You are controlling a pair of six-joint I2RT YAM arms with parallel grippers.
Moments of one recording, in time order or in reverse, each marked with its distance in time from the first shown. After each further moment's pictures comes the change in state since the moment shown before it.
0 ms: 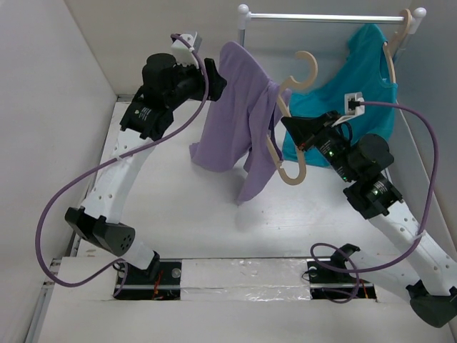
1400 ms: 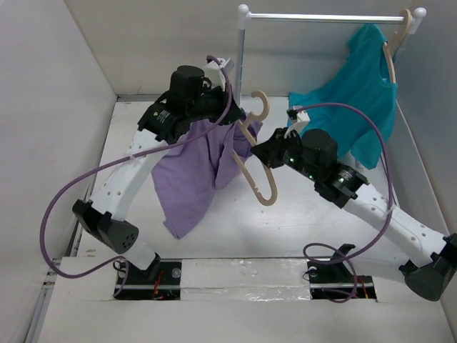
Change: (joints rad) left arm -0.125 0.056 -0.001 -0.211 0.179 -0.069; right arm 0.141 0.200 0.031 -0.283 0.036 0.018
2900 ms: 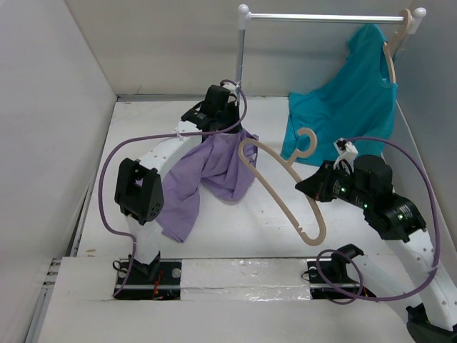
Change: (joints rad) left arm 0.031 0.315 -0.145 0.229 -0.188 -0.065; right arm -0.290 -0.414 -0.087 -0.565 -0.289 0.045
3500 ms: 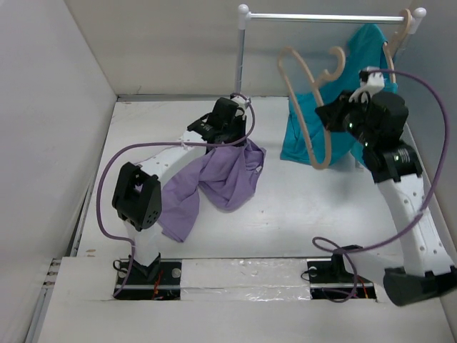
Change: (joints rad) left arm -0.075 -0.061 -0.133 0.034 -0.029 0.058; right arm -0.273 0.456 0.443 0.298 0.130 -0.293
